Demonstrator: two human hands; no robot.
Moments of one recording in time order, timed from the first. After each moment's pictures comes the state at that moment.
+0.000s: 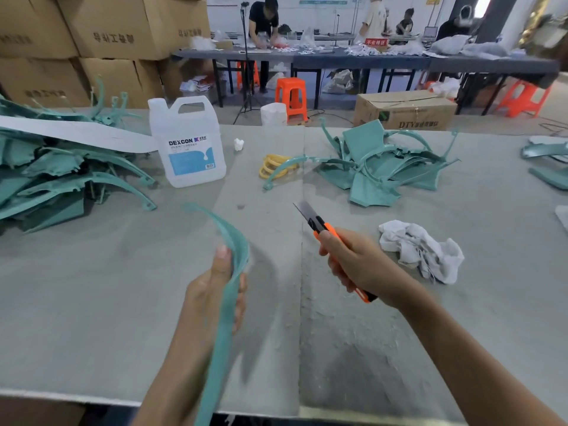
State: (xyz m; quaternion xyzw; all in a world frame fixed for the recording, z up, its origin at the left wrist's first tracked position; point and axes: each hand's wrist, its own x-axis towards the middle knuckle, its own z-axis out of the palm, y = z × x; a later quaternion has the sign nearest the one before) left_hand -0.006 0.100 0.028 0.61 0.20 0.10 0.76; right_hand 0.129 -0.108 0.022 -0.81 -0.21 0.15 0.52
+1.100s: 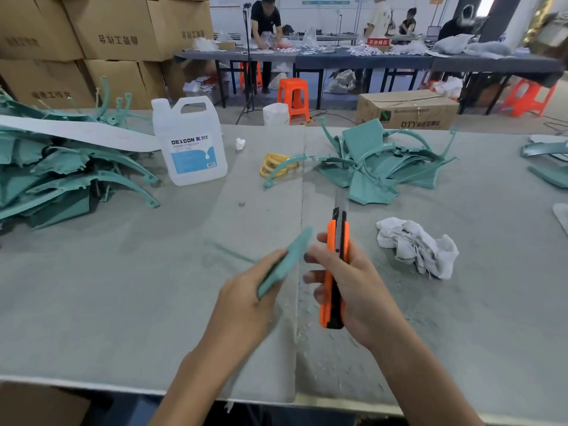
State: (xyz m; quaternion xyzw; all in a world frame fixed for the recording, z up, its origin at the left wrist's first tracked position) left_hand -0.004 0.080 0.005 0.90 0.02 0.19 0.40; right_hand 0.053 -0.087 0.040 -0.57 -0.04 0.19 0.80
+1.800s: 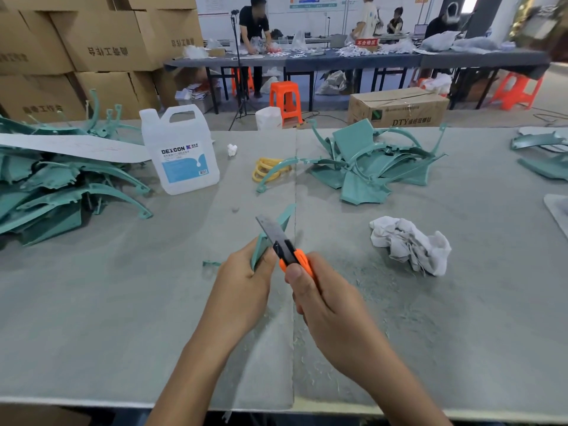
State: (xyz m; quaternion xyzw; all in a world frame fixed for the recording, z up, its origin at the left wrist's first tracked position) left_hand 0.017 0.070 0.042 0.84 0.05 0.15 0.53; right_hand 0.014 -0.086 0.041 -0.80 -0.22 0.04 0.56
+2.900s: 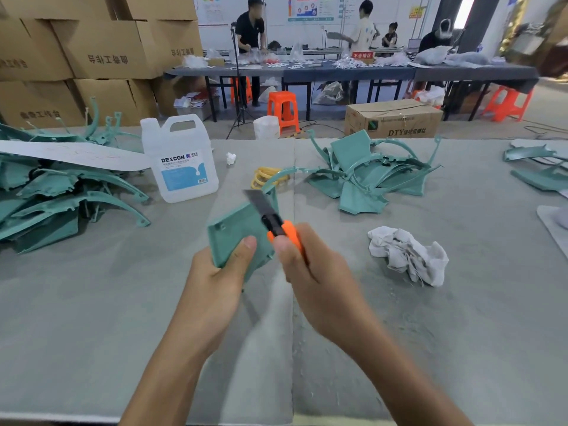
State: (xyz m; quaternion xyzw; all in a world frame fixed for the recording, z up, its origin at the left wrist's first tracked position) left_hand 0.006 0.083 0.068 0.72 0.06 0.21 0.66; right_hand 0.047 -0.066 0.067 -0.81 -0.27 -0.05 0.52
